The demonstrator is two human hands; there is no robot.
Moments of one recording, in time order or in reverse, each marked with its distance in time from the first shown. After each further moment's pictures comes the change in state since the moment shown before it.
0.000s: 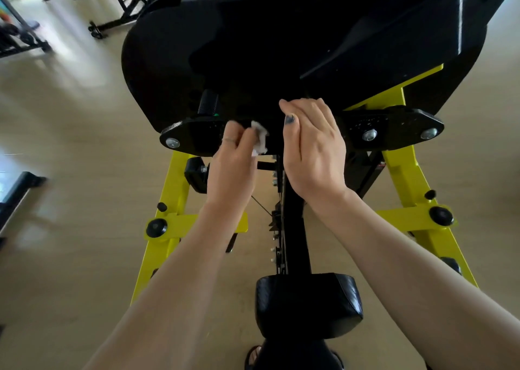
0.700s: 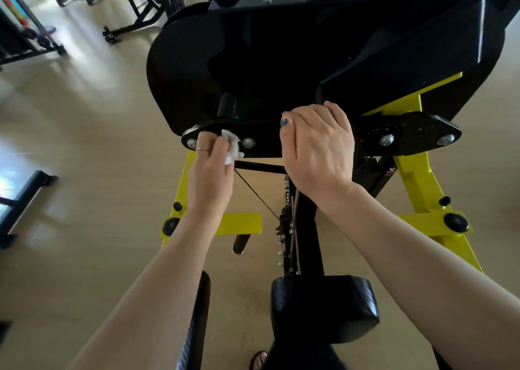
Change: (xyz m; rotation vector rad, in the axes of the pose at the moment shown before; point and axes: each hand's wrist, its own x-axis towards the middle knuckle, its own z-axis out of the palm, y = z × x) left_hand -0.018 -0.057 -0.025 -0.048 0.077 -0.077; right_hand 0.010 -0.020 0.008 -0.290 -0.086 -0.126
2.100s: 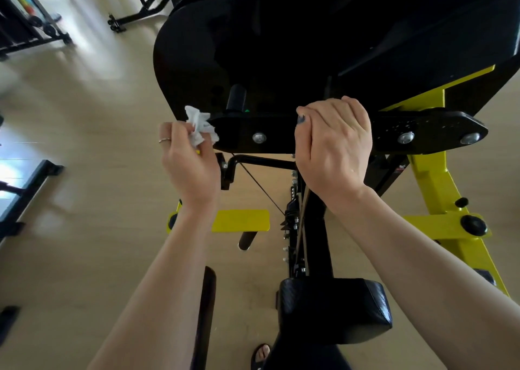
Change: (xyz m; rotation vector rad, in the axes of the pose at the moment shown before) left_hand 0.013 -0.009 -0.016 -0.108 0.361 -0.384; right_hand -0.004 0.003 0.012 0.015 0.148 -0.037
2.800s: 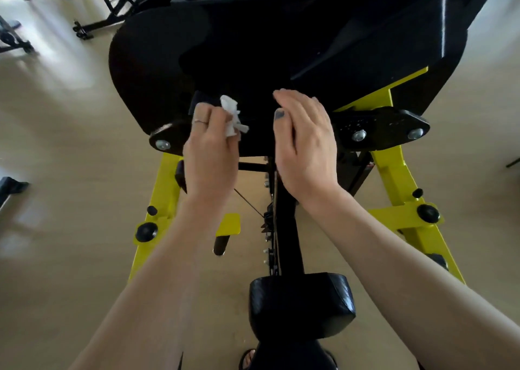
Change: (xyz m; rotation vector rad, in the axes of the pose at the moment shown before) left_hand -0.016 0.065 0.033 0.074 -0.269 0.310; right_hand 0.003 0.002 -0.031 0.357 -0.111 0.280
